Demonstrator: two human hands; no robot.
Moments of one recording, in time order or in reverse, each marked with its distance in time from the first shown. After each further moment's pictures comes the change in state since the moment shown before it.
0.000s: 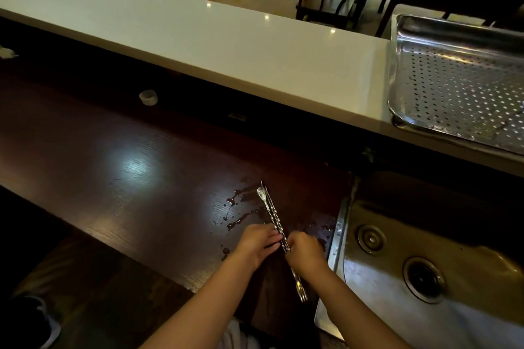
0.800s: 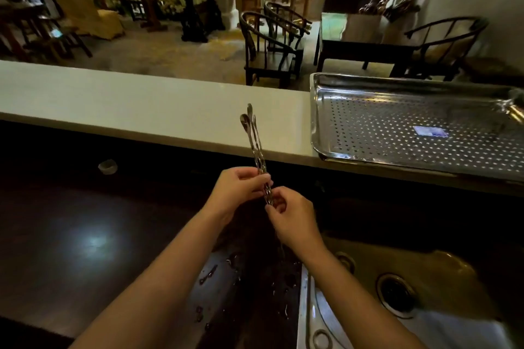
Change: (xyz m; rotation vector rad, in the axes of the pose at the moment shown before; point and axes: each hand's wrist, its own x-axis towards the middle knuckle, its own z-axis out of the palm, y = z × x) left_hand -0.090 0.138 0.072 0.422 -0.388 0.771; right_hand -0.041 -0.050 -0.145 0.441 0.603 -0.329
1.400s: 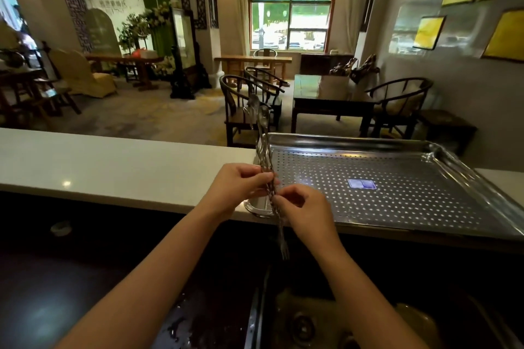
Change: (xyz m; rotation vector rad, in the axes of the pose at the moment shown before) left_hand 0.015 0.110 0.130 0.092 -0.131 0.285; right_hand 0.031 -0.006 -0.178 0.238 0.192 -0.088
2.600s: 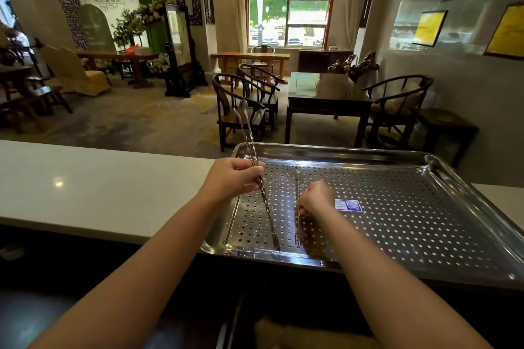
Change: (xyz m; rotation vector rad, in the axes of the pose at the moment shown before) left_hand 0.105 -0.007 0.050 0.138 0.125 -0.100; right_hand 0.177 0.135 -0.049 -0.525 -0.011 0.532
